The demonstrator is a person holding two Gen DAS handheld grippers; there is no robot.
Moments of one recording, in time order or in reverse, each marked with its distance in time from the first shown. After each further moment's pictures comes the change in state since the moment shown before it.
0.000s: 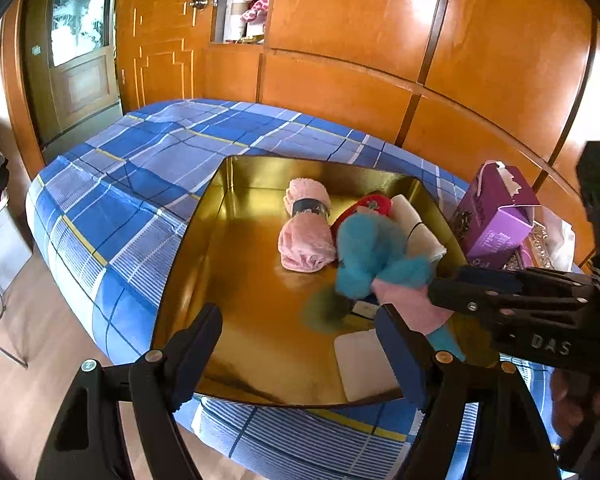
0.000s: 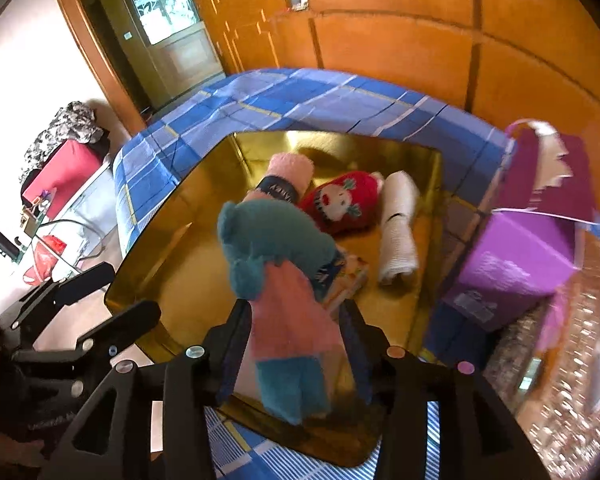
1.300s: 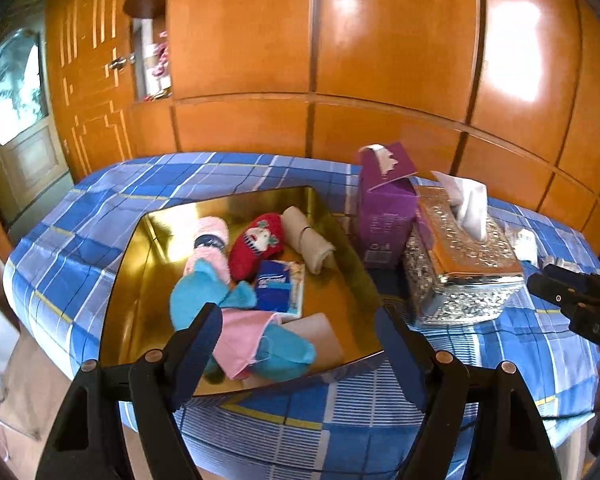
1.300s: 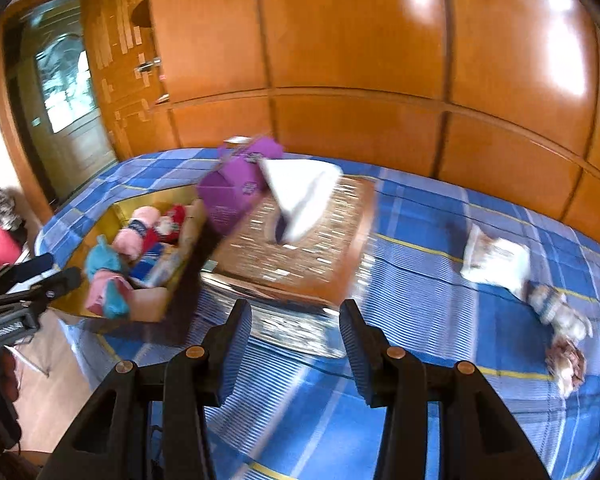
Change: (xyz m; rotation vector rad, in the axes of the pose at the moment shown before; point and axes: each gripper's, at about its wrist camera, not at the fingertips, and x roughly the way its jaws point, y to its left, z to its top) left arm -0.045 -0.093 -0.016 0.261 -0.085 -0.116; right arm -0.154 -0.094 -0.134 0.267 -0.272 -0.361
